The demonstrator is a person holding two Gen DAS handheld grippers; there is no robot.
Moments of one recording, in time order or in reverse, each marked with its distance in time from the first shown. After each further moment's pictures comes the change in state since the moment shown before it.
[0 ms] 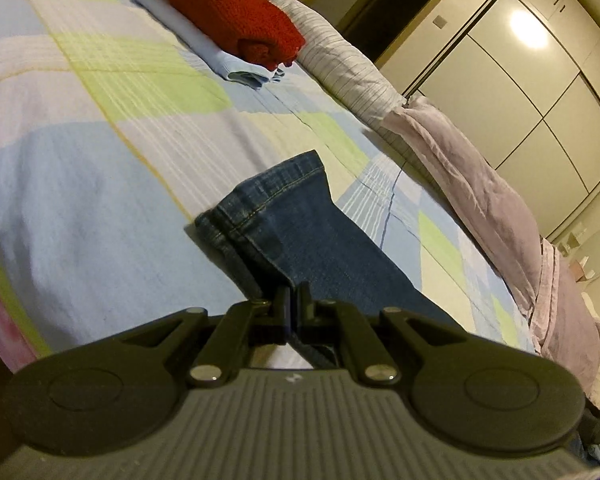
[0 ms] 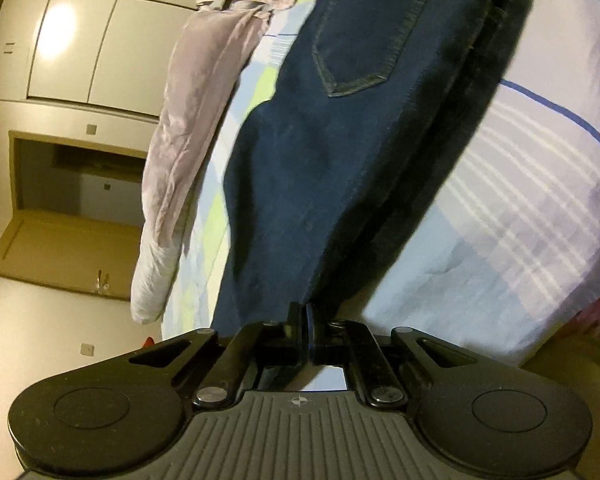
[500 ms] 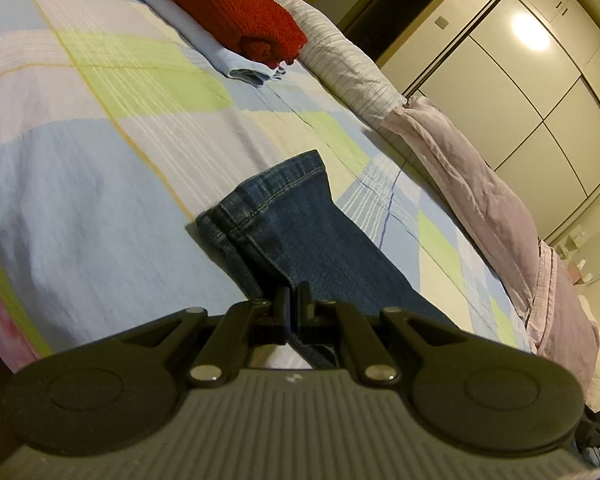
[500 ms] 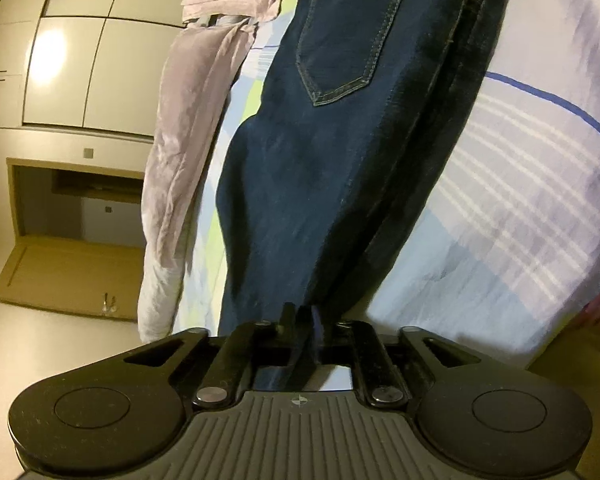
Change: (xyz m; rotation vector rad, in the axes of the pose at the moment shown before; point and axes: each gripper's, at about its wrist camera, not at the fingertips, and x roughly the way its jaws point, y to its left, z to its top) left arm 0.001 0.002 0.001 -0.008 0.007 -0.004; right arm 0.000 -0.002 0.008 0.036 -0.041 0.019
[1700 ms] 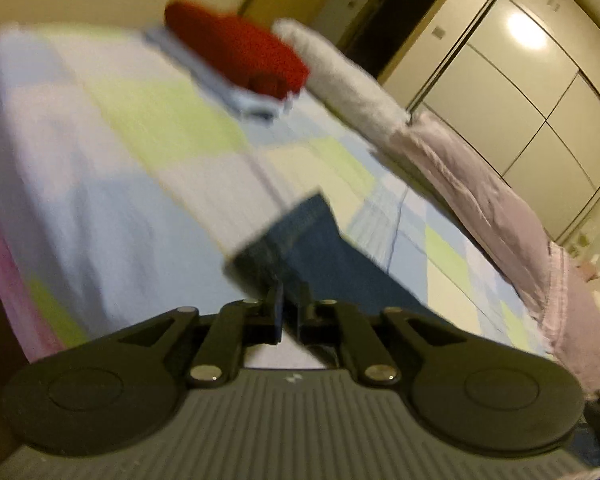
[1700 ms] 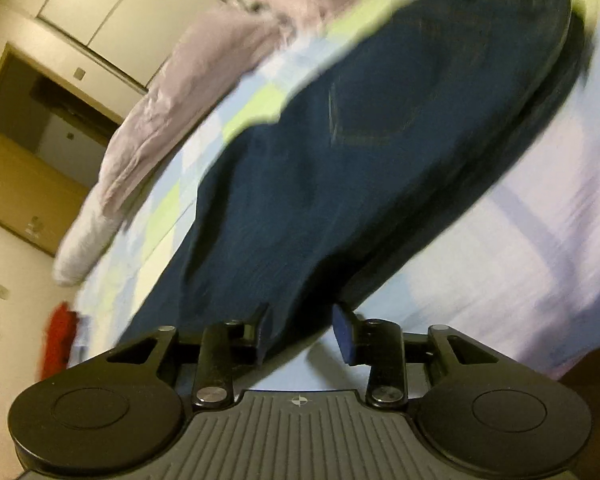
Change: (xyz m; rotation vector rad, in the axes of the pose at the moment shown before) left arm -0.046 -0.012 0.009 0.101 -0.091 0.038; right arm -0.043 0.043 -0.020 -0.507 -0.126 -0.296
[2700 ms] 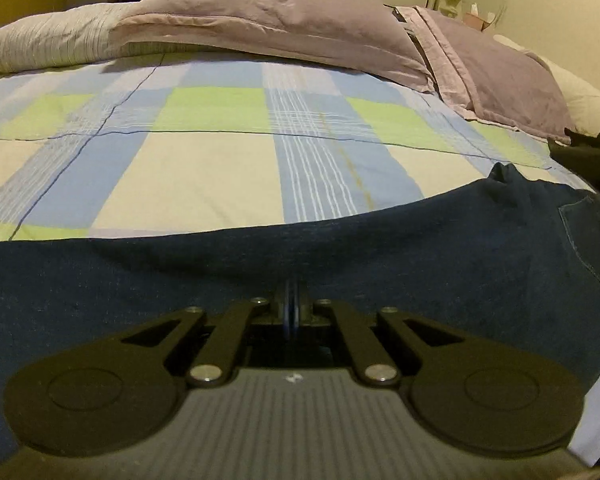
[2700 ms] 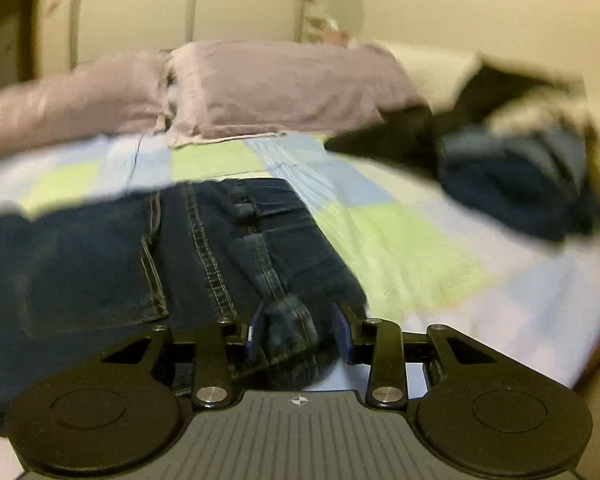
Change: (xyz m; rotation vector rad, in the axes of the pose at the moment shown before) left arm 0.136 -0.258 -0.125 0.626 0.334 -0.212; right arm -0.024 -0.141 0.087 -0.242 -0.262 -0.345
